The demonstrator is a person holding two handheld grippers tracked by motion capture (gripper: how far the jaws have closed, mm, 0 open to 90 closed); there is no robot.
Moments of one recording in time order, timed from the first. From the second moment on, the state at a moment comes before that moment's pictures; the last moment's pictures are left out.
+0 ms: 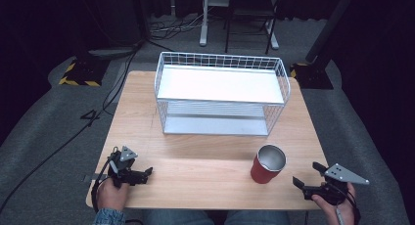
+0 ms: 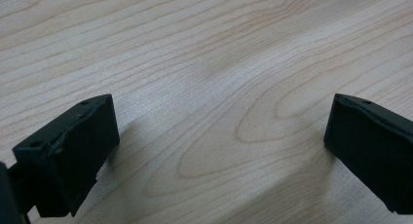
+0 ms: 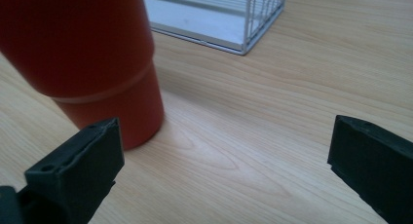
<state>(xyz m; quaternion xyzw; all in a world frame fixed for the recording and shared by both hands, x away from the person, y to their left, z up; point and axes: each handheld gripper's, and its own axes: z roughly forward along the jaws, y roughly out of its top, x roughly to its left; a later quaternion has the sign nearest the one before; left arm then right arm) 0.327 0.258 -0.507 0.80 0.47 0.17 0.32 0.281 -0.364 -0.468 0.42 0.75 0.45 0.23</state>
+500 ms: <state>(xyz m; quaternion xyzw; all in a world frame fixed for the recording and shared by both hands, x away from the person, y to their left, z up) 0.327 0.258 -0.507 0.80 0.47 0.17 0.32 0.266 -0.330 -0.459 0.38 0.75 0.49 0.22</state>
